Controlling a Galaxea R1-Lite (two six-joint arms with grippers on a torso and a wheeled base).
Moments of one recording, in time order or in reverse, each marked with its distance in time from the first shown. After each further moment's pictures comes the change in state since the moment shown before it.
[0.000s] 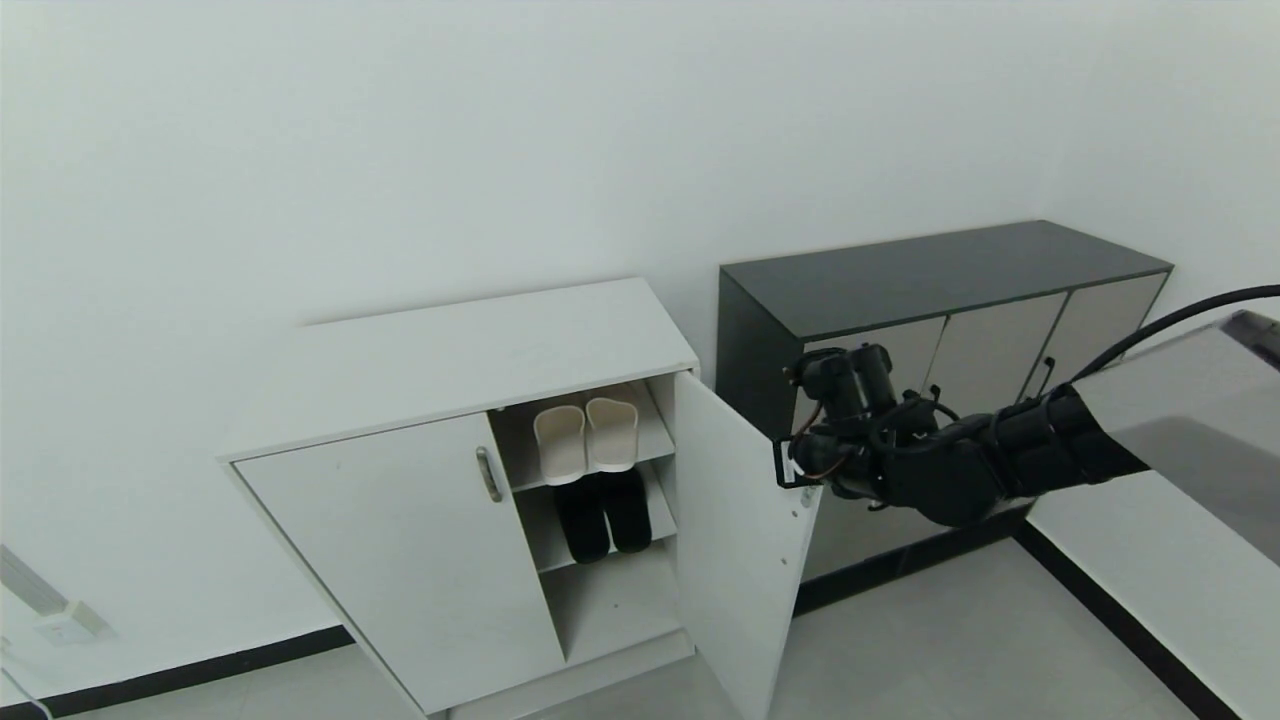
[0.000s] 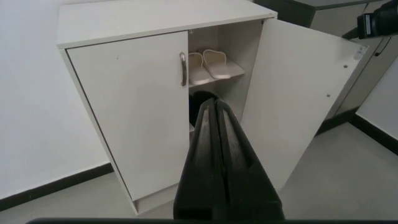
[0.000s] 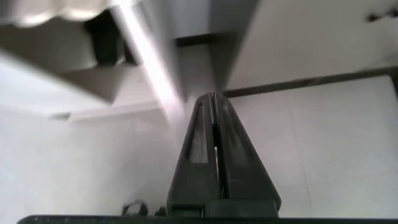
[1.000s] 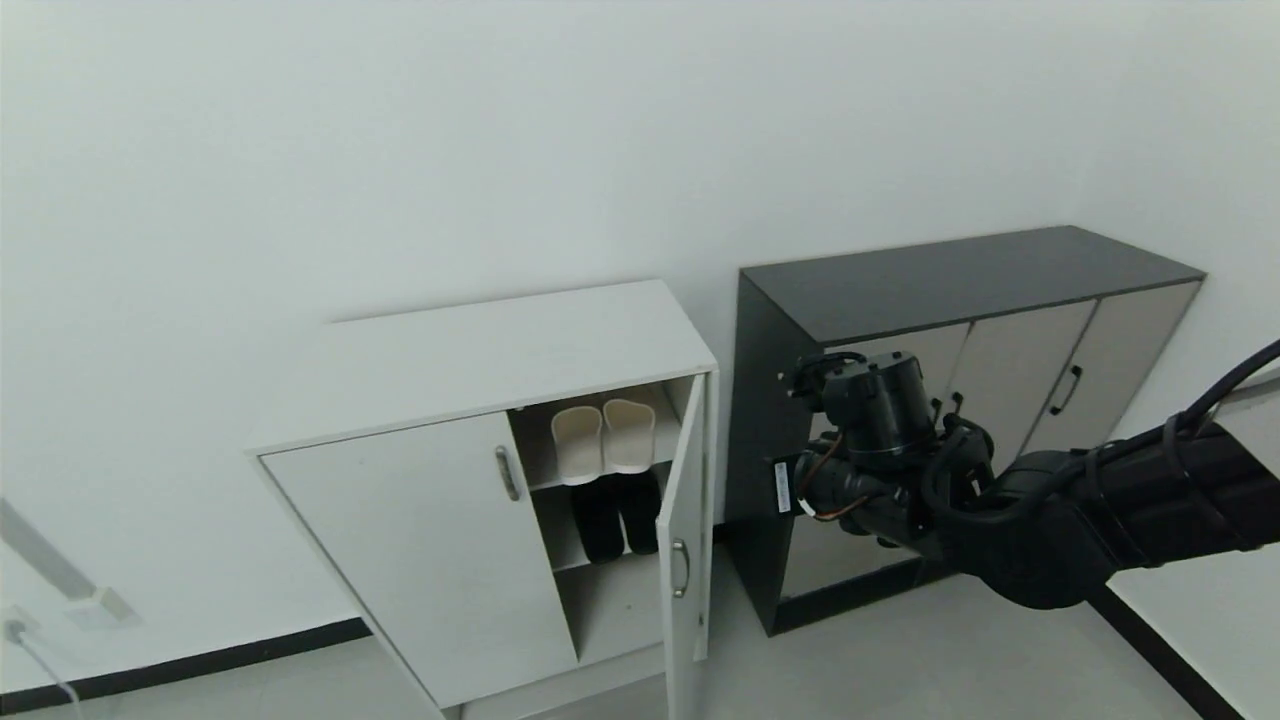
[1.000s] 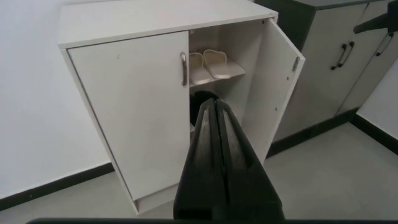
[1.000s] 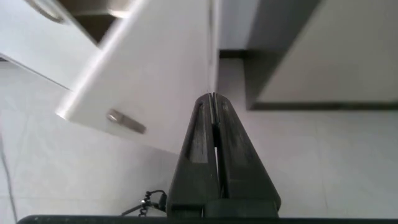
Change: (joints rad) left arm 0.001 0.000 0.000 -0.001 0.000 0.000; right arm 0.123 -0.180 0.241 -0.149 0.017 0.002
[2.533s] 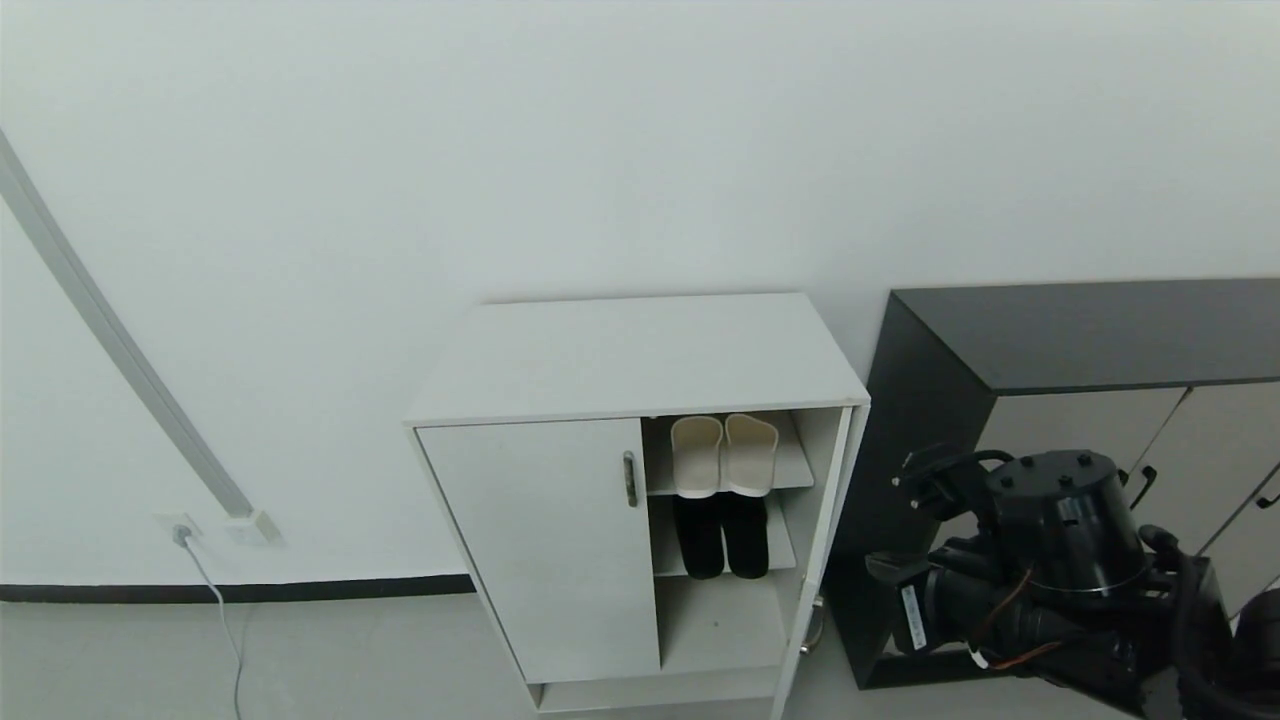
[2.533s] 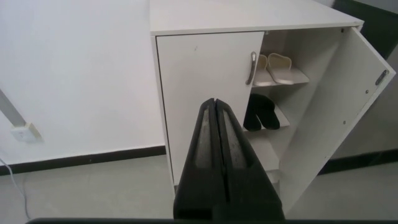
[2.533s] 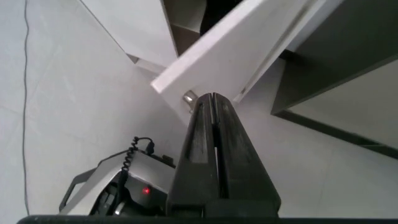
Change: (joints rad) left arm 0.000 0.000 -0.001 0.000 0.000 0.000; right arm -0.007 -0.303 0.527 -0.130 0.041 -0.064
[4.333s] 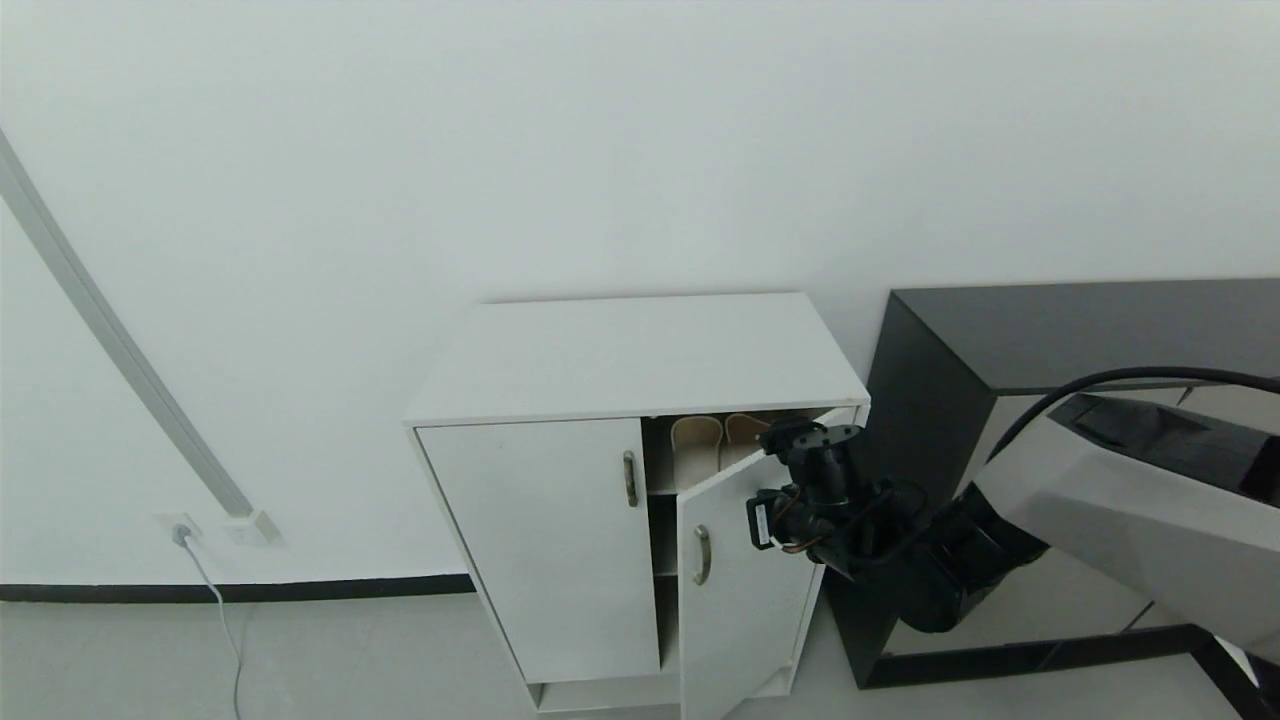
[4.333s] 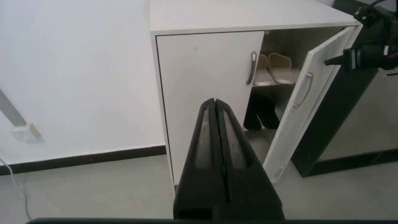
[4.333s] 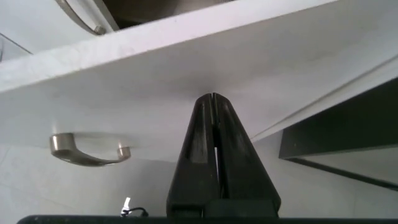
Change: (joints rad) left arm 0.000 0.000 0.001 0.000 0.000 0.001; right arm -0.076 0.625 -0.557 -0.182 -0.007 -0.005
